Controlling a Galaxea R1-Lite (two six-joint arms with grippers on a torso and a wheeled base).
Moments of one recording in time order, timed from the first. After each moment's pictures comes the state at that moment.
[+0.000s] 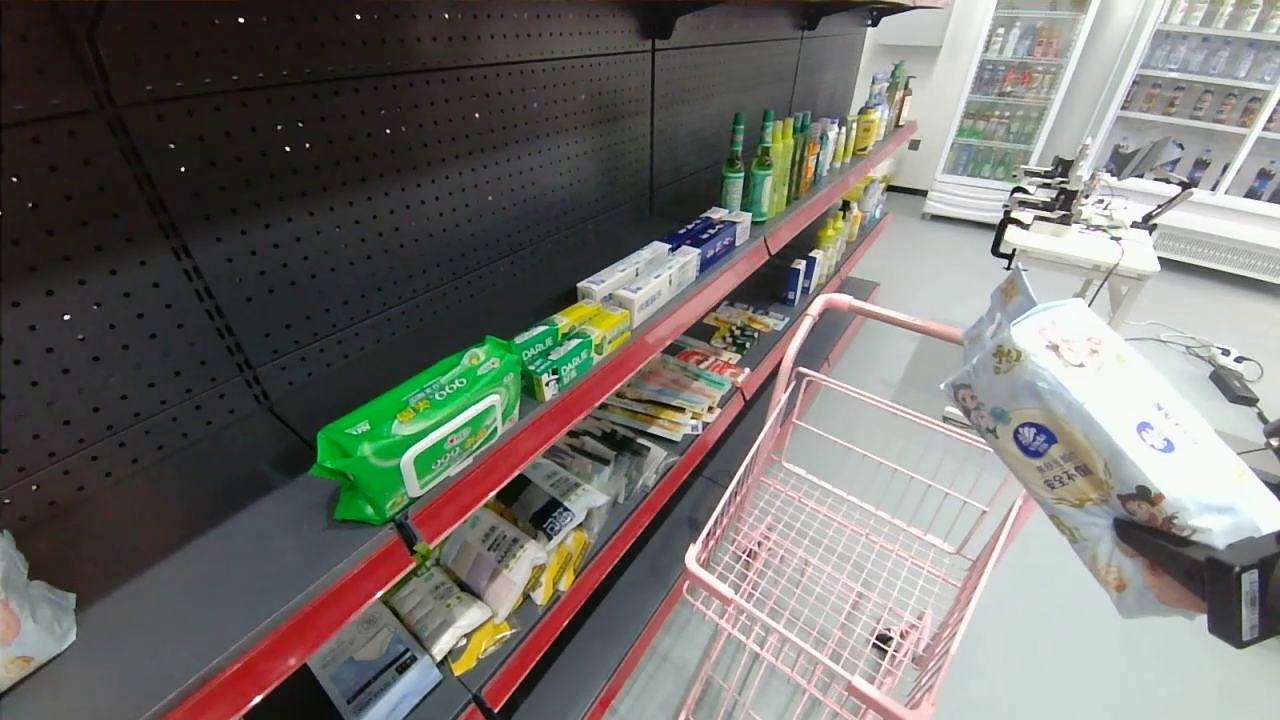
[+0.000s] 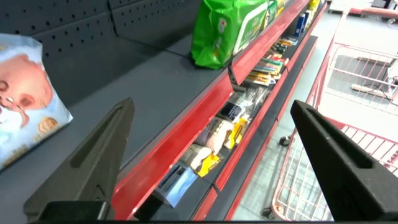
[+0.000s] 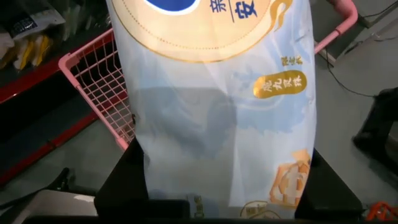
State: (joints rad) left arm 0.00 0.00 0.00 0.00 -0.07 0.00; right arm 0.02 1.06 -0.38 -0.25 0.00 -0.26
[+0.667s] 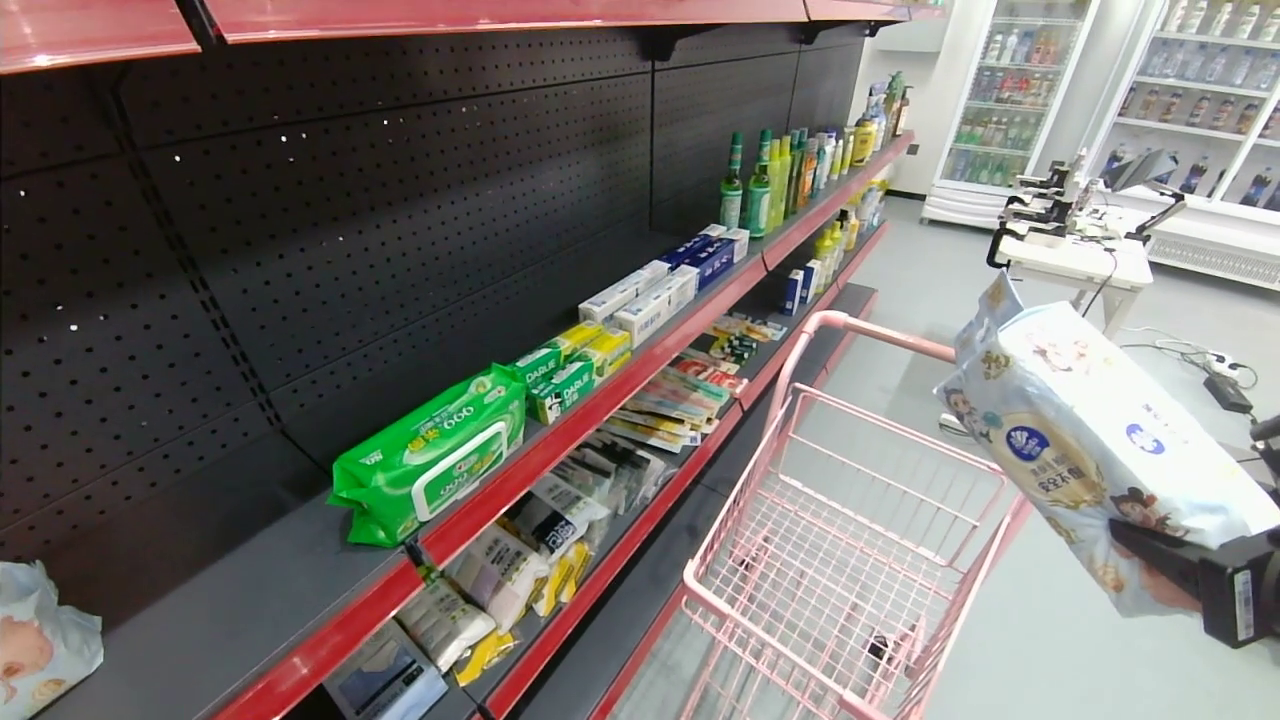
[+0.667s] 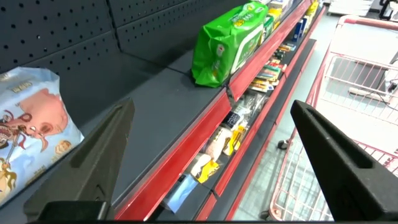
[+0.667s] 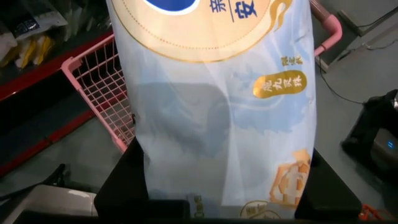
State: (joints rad) left arm 0.00 0.00 0.00 0.00 -0.07 0.00; right arm 0.02 1.07 -0.39 -0.24 0.00 -0.30
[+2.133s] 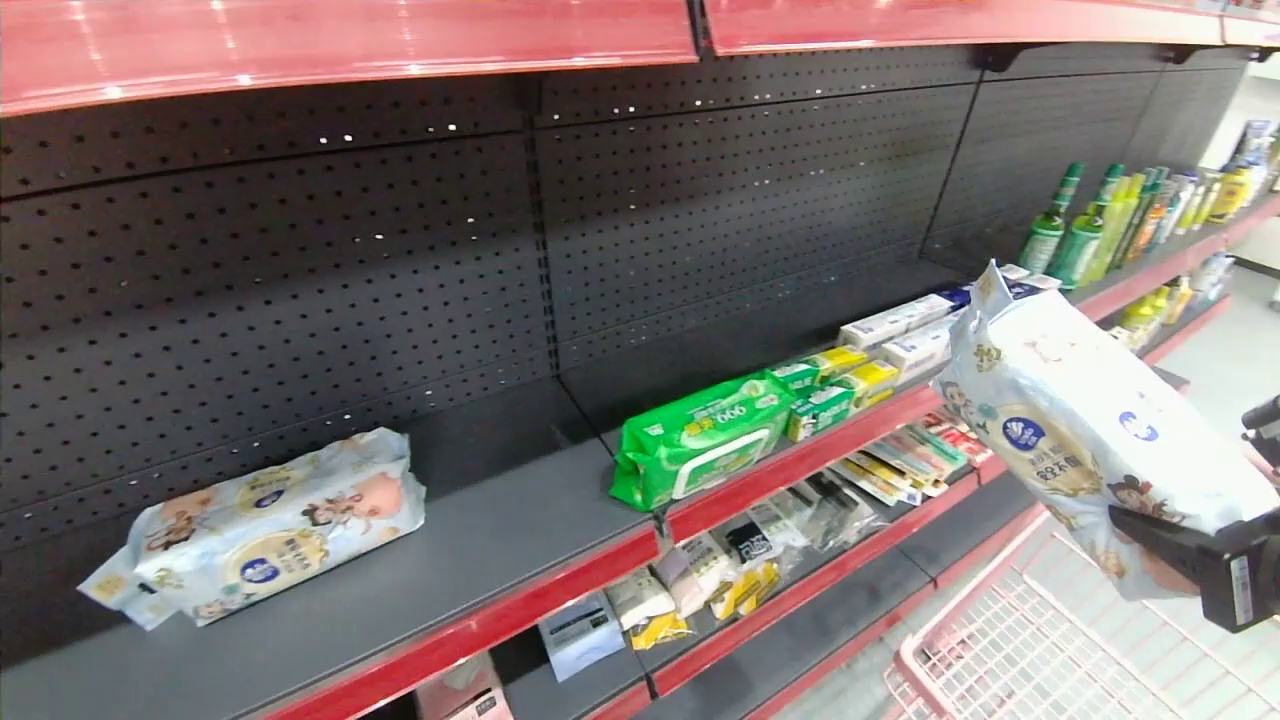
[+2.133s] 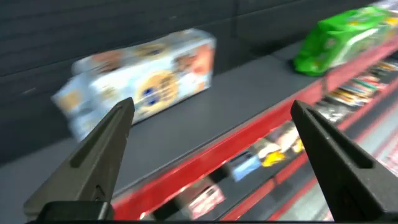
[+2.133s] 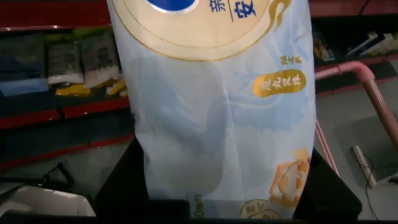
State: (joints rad) left arm 0.00 0.00 0.00 0.00 -0.07 0.00; right arm 0.02 1.09 -0.42 -0.25 0.00 -0.35
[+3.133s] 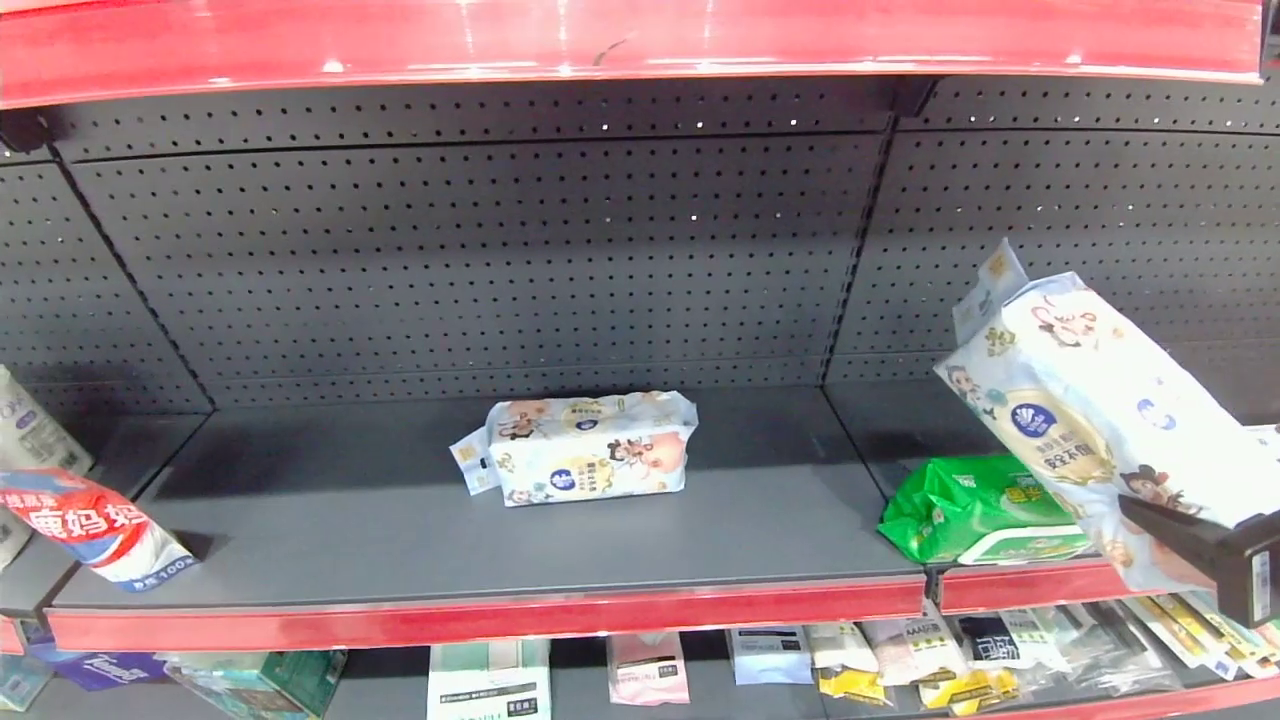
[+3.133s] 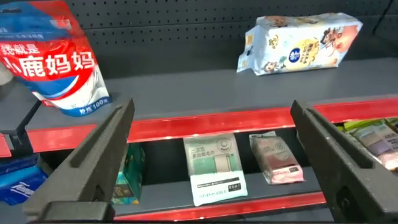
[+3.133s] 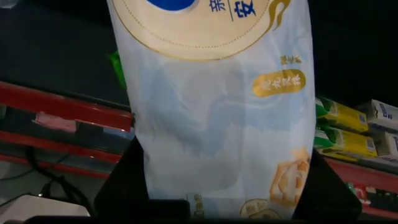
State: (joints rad) left arm 0.00 0.00 0.00 0.00 -0.07 0.01; right arm 0.01 1.04 -0.43 -0.25 0.03 -0.35
